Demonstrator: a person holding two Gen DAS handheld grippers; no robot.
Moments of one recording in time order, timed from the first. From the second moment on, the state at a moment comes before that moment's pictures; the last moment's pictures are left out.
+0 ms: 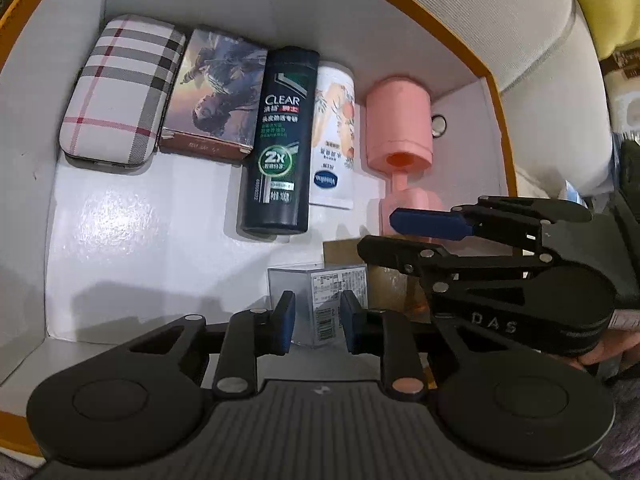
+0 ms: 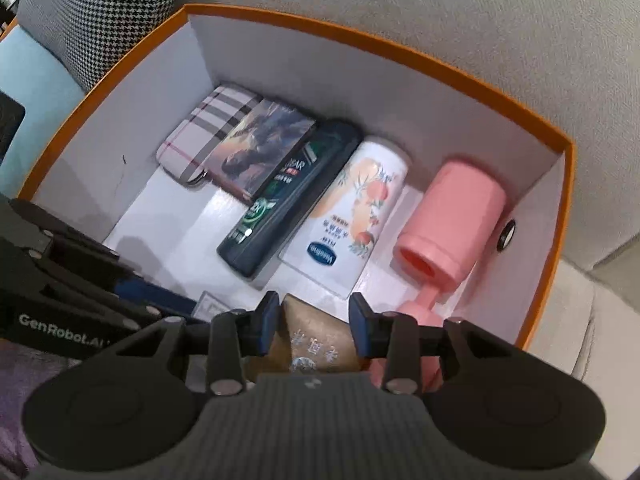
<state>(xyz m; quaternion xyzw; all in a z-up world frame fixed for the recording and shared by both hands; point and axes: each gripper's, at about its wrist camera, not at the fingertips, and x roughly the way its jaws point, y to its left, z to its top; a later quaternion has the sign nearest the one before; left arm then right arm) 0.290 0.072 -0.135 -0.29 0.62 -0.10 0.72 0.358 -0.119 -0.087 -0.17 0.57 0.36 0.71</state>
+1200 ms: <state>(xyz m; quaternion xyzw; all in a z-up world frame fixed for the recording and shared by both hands) 0.238 0.054 -0.041 -0.19 0.48 -0.15 0.84 0.291 -0.167 -0.014 -0.08 0.46 0.32 0.82</state>
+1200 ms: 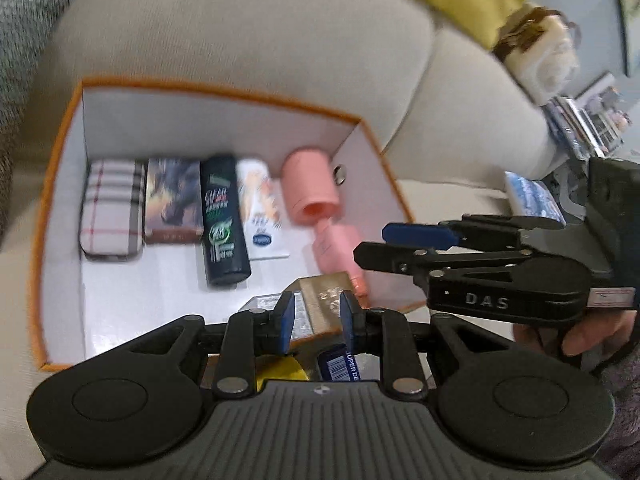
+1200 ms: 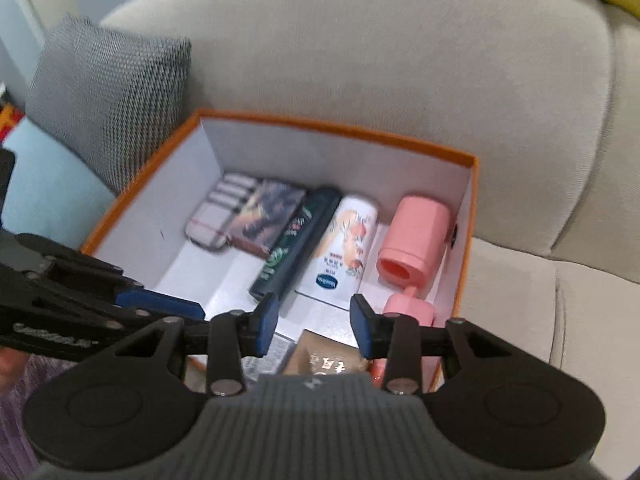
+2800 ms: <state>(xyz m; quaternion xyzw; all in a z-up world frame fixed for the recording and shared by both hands) 0.182 -0.037 -0.146 0.20 0.51 -0.23 0.80 0.211 -0.185 -0.139 -0.08 0.54 0.25 0.80</state>
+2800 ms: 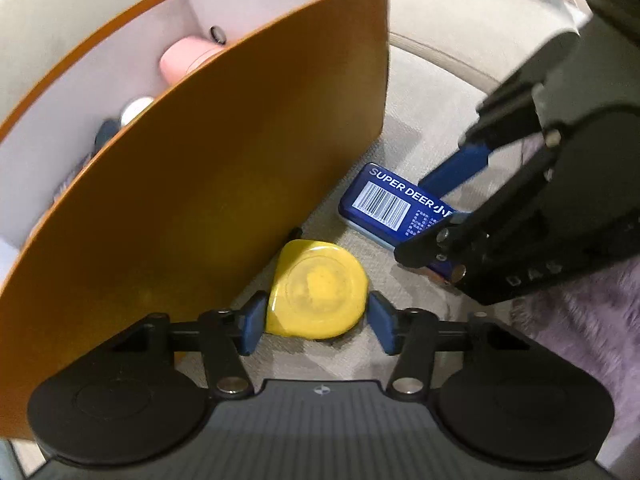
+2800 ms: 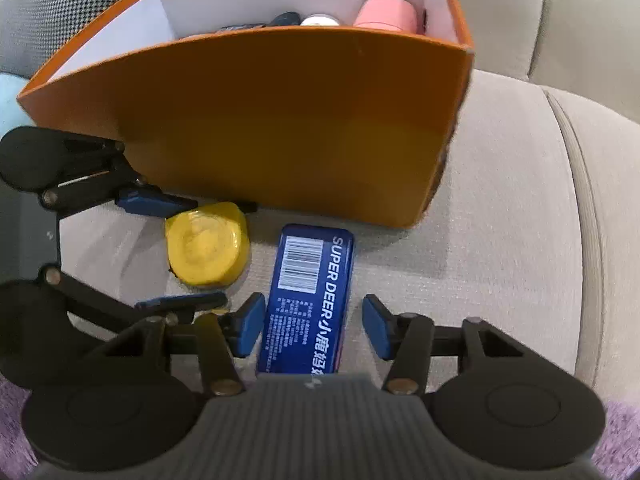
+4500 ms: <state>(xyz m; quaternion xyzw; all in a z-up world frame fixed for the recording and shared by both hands) 0.157 0.049 0.012 0.09 0.38 -0.10 0.91 0.196 -0.151 0.014 -0.12 0.38 0.36 0.84</state>
